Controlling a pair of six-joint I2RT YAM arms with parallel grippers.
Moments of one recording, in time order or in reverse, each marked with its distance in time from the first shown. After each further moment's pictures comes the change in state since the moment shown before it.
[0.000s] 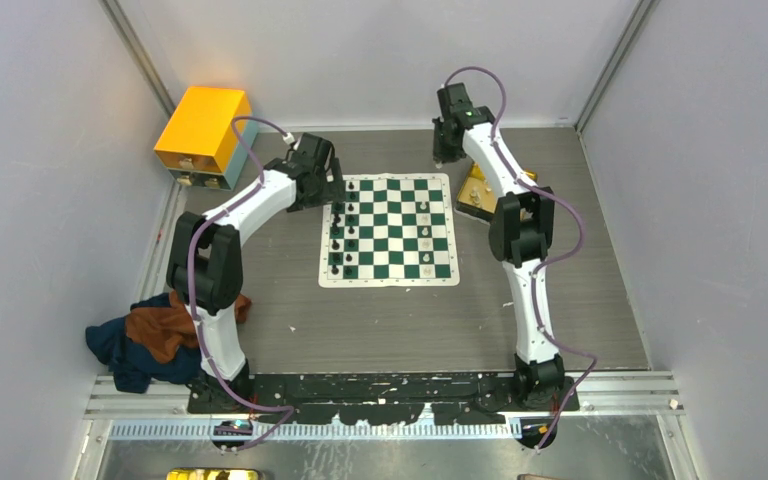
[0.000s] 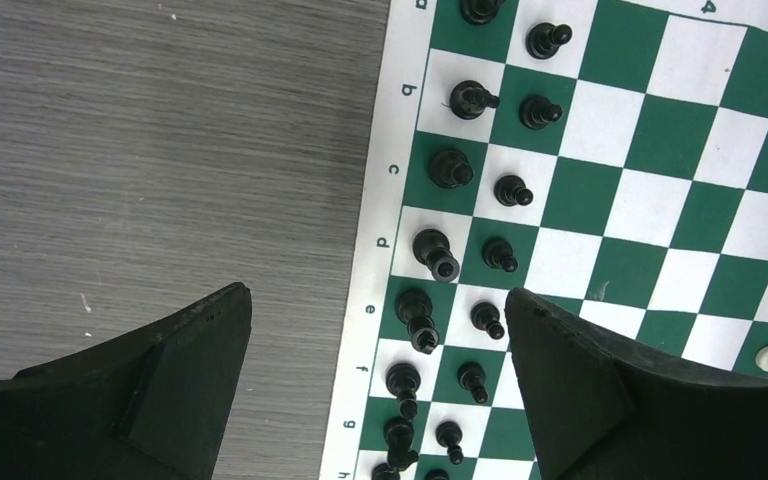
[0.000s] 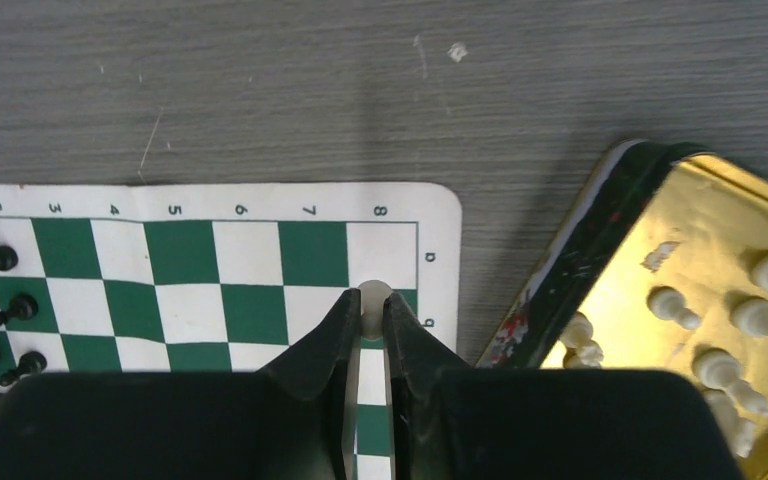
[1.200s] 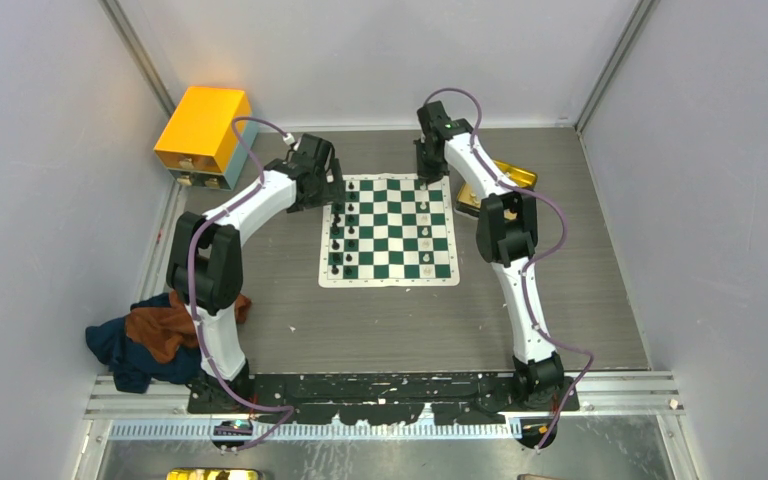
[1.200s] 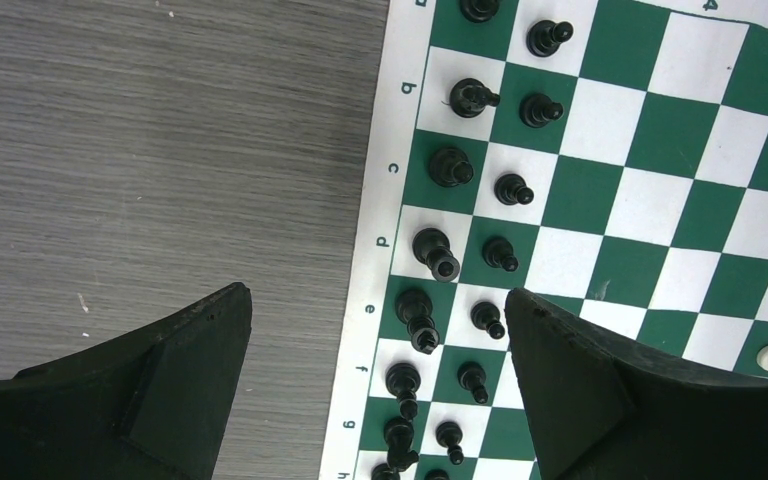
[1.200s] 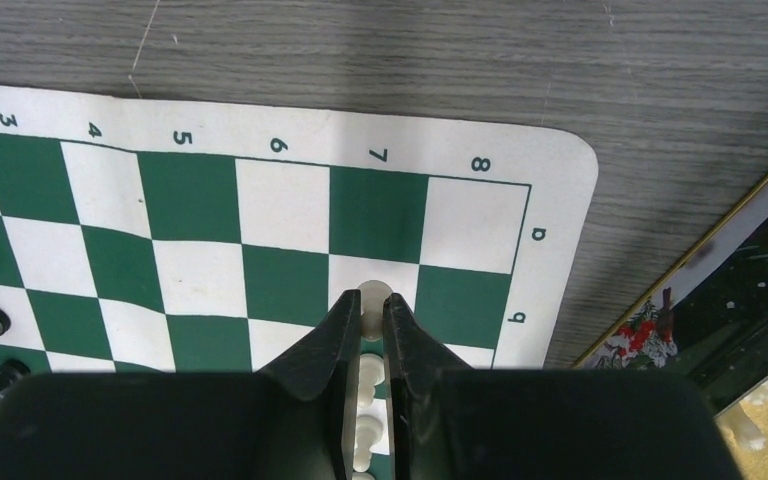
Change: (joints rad) left arm 0.000 0.000 -0.007 0.005 0.003 -0.001; right arm 0.072 0.097 0.002 -0.055 -0.065 -0.011
